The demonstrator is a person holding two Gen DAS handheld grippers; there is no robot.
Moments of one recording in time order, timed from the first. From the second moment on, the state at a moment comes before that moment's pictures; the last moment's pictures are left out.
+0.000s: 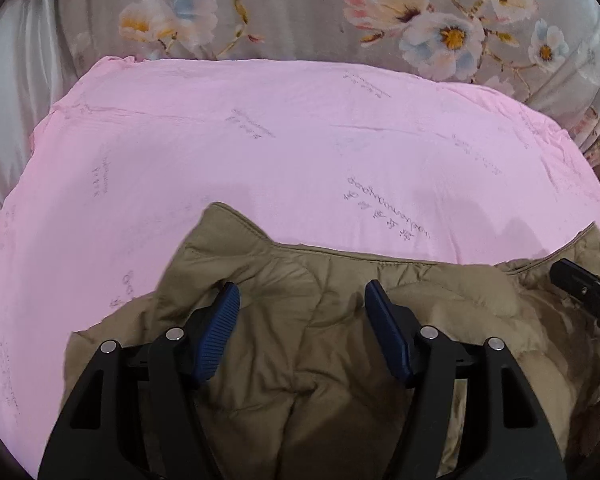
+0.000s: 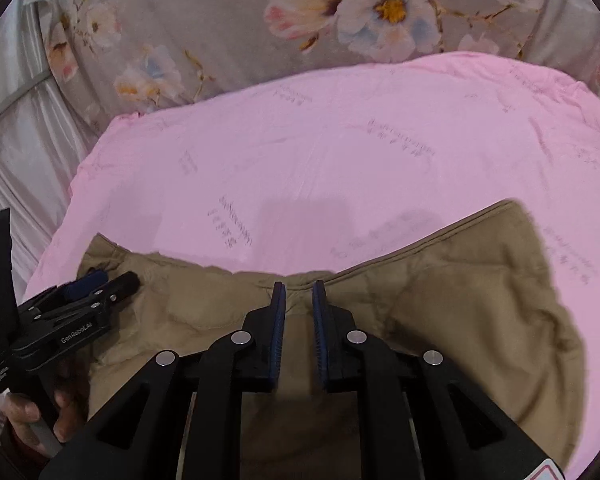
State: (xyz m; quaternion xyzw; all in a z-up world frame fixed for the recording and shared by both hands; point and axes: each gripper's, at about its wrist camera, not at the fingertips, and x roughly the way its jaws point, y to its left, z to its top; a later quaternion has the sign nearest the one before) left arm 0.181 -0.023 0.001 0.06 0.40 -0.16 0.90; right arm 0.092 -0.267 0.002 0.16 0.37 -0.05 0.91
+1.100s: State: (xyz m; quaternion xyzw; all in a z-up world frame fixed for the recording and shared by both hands) left arm 0.222 0.028 -0.031 0.01 0.42 -0.09 0.90; right arm 0.085 -0.339 -0.055 0.23 0.39 -0.13 0.88
